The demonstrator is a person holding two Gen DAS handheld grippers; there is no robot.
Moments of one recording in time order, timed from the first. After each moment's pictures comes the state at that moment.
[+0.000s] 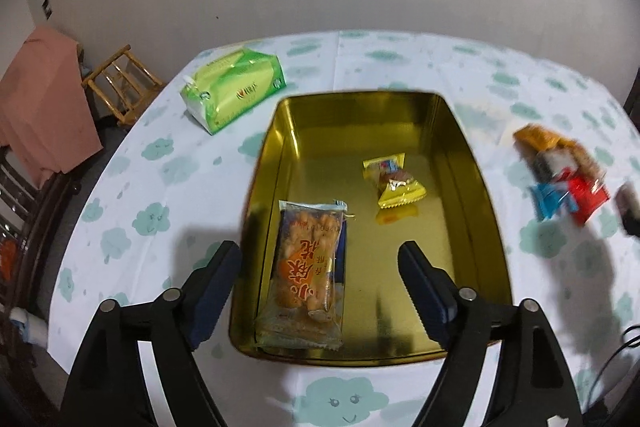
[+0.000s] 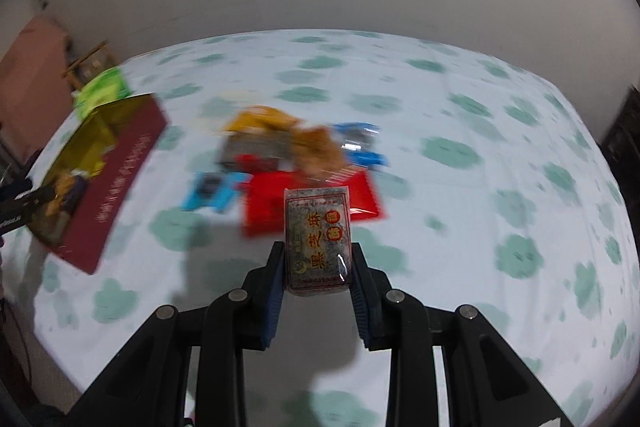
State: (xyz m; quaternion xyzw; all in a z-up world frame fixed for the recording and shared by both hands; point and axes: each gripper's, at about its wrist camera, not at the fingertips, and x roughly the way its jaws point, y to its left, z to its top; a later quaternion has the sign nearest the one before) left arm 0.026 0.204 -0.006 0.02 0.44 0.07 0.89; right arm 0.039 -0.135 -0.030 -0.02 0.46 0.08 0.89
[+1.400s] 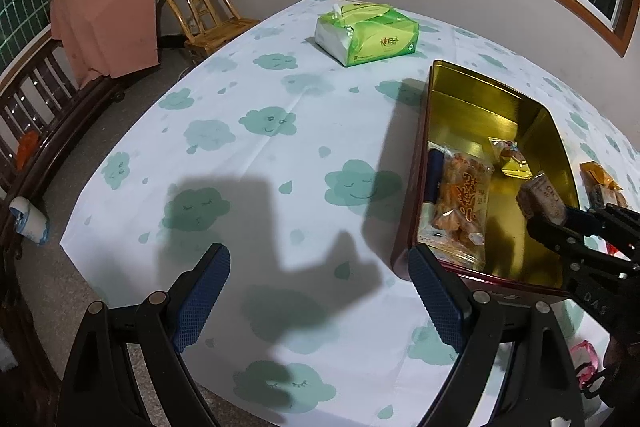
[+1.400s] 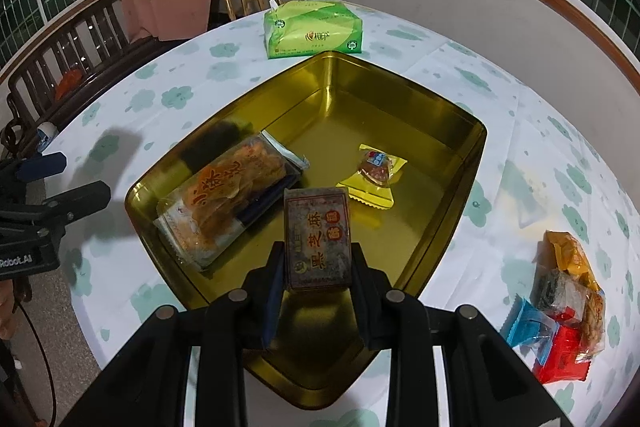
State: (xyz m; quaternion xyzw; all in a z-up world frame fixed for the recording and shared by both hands) left arm -0.039 0.301 -0.022 -0.09 0.47 0.18 0.86; right arm 0.057 0.130 -0.043 -0.17 0.45 0.30 0.82
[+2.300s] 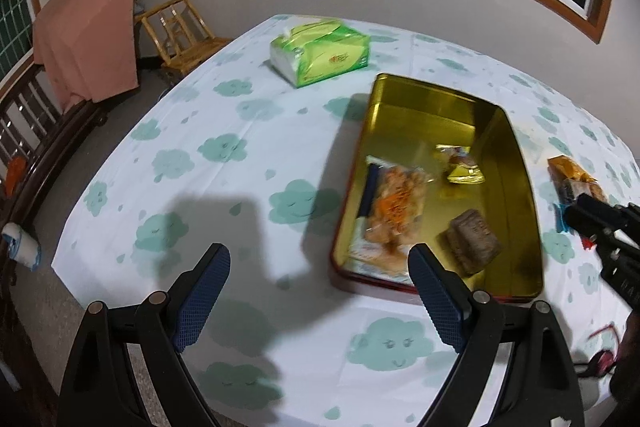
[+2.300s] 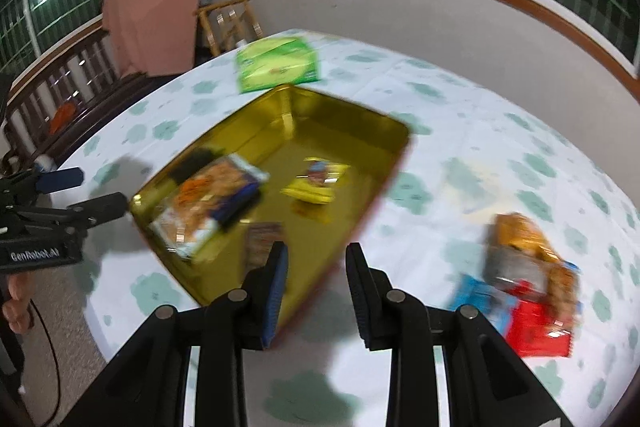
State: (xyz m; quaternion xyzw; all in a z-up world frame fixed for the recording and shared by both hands) left arm -0.026 0.257 -0.001 -0.06 0.45 0.14 0.88; right arm 0.046 0.058 -0.011 -0.12 0.41 0.28 0.86
